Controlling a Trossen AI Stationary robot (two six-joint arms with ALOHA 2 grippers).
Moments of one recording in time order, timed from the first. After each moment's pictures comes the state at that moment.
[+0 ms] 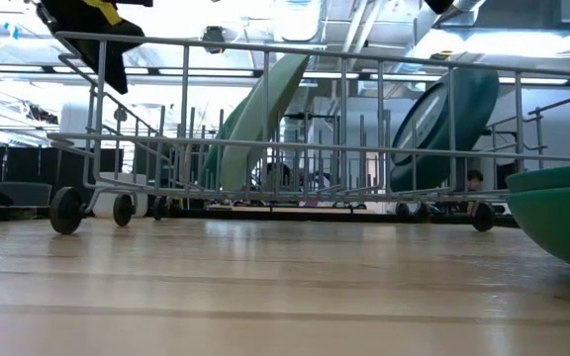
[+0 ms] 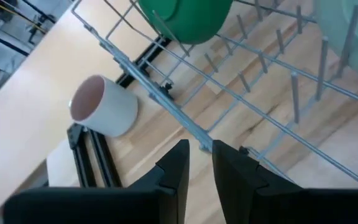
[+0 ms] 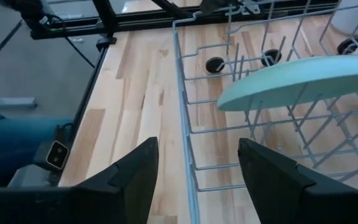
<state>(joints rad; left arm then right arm) -0.45 1.50 1.17 -1.58 -0.88 -1.37 0.31 1.19 1.08 -0.46 0.16 0.26</state>
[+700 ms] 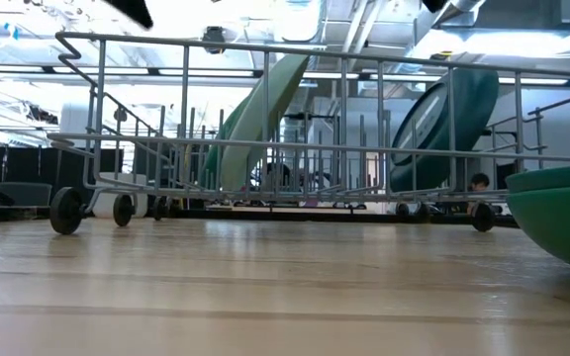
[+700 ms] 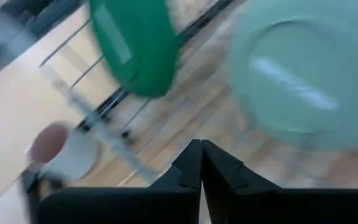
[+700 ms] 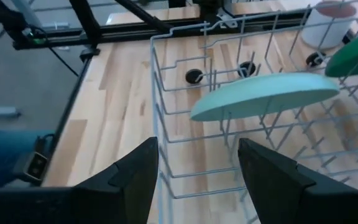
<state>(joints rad) -0.59 1.50 1.37 -1.47 -1.00 -1.27 0.23 1.15 1.10 -0.50 0.16 0.20</state>
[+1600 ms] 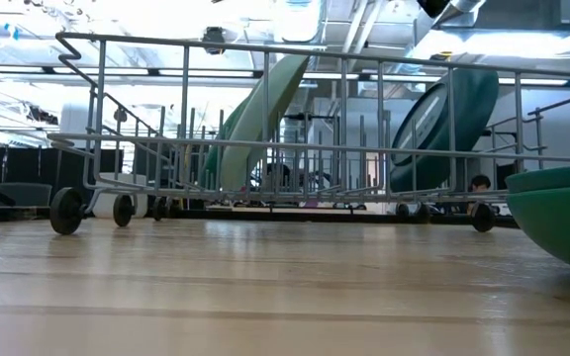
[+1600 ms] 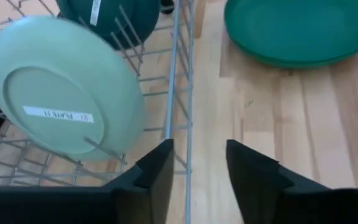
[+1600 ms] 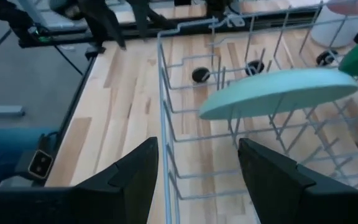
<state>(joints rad) -0.75 1.51 1.25 -0.72 -0.80 -0.55 0.26 1.16 1.05 -0.43 0.16 0.21</state>
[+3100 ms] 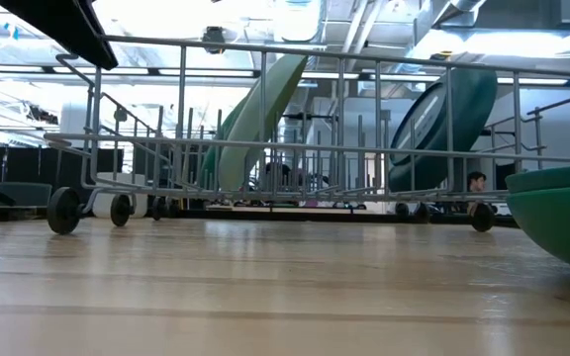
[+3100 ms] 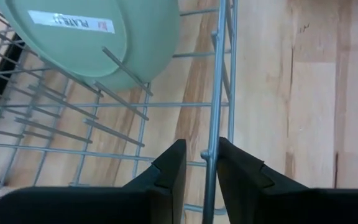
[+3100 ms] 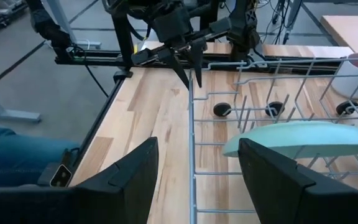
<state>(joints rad) -0.73 1.51 1.15 -0.96 -0.73 -0.77 0.32 1.17 1.07 -0.32 0.16 0.12</state>
